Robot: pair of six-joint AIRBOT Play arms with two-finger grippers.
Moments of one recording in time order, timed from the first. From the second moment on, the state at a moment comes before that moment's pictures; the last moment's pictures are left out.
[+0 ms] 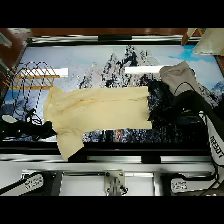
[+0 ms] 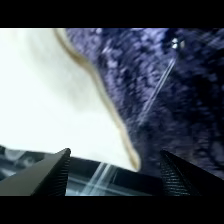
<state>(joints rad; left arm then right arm) 0.40 -1.23 0.62 1.01 -1.09 -1.32 -0.12 -1.57 1.05 2.07 -1.28 -1.65</state>
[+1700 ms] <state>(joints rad) 0.39 -0.61 1.94 1.18 -1.05 -1.34 0.02 -0.70 1.79 1.81 -1.16 -1.66</state>
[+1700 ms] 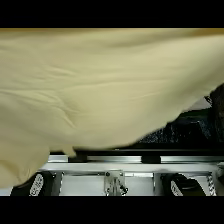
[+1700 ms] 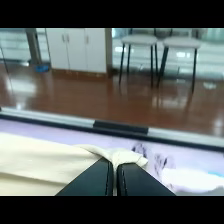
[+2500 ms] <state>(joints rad) 0.26 -0.99 1.06 0.97 -0.67 -1.18 0.03 -1.39 1.41 1.81 -0.89 -1.53</state>
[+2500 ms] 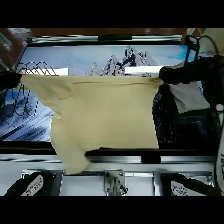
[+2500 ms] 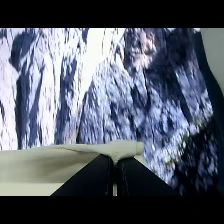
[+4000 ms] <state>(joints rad) 0.13 -1.55 1.21 1.03 -1.14 -1.19 -0.03 -1.70 1.39 1.82 -1.06 -1.48</state>
